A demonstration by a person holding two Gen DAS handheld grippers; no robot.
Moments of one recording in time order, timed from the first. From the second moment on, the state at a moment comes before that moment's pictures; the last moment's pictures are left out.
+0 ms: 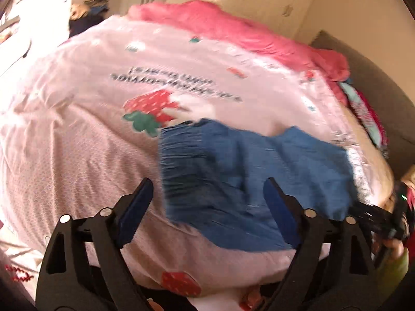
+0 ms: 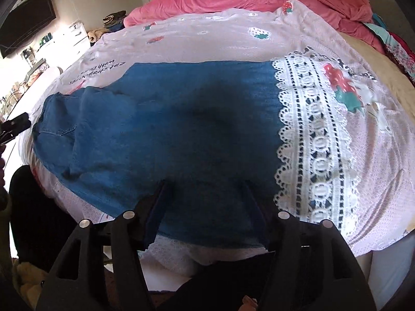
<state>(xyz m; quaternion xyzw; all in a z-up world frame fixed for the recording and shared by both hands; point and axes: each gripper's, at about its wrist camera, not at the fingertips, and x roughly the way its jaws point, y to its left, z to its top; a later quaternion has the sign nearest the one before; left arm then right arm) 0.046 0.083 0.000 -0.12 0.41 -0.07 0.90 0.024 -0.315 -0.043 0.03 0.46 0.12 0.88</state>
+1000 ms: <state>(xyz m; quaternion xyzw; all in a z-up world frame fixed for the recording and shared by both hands) 0.048 0.023 0.041 -0.06 0.36 -0.12 0.92 0.014 -0.297 -0.031 0.04 0.44 0.16 0.88</state>
